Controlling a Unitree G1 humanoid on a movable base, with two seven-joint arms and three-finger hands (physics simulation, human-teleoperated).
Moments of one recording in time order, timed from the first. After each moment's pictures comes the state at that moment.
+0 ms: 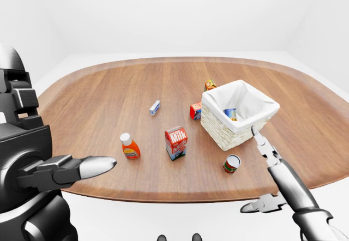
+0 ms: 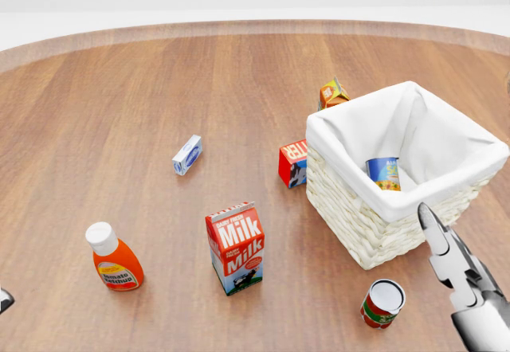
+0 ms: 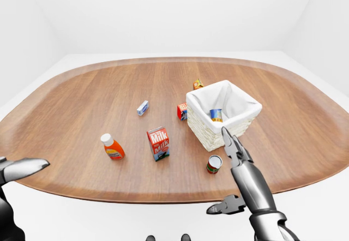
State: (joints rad) left arm 0.00 0.09 0.37 -0.99 -0.39 0.09 0.00; right arm 0.43 0.14 -0.36 -0.81 -0.63 -0.04 0.67
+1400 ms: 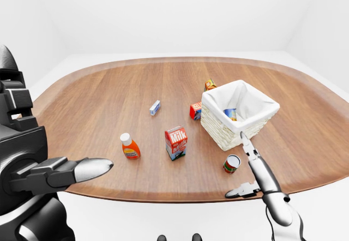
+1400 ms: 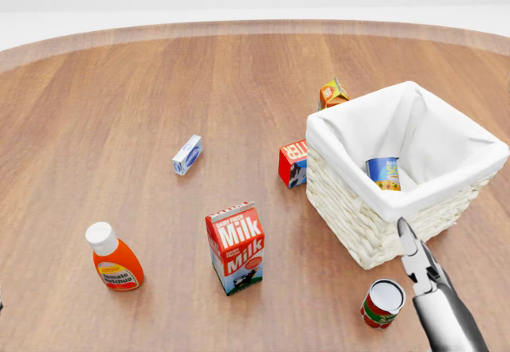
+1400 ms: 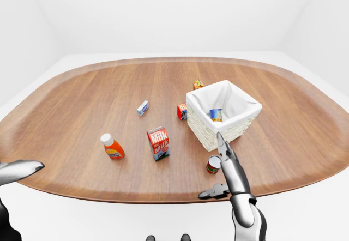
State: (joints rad) left arm 0.01 0.10 0.40 -1.00 -0.42 0.09 0.00; right arm 0.32 -0.02 -0.20 -0.32 -0.61 -0.04 0.27
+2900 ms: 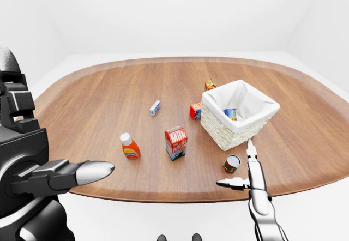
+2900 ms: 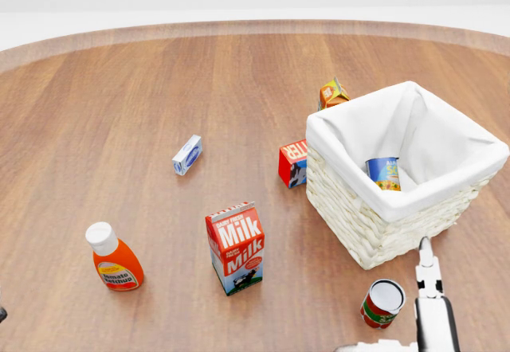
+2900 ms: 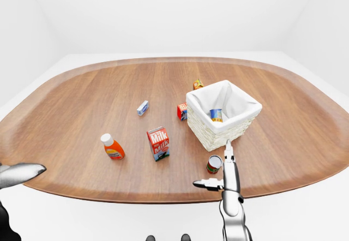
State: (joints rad) left arm 0.02 0.09 0.40 -1.01 -0.41 0.09 -0.02; right arm 0.19 -0.05 -0.13 0.12 -0.33 -0.09 -0.16
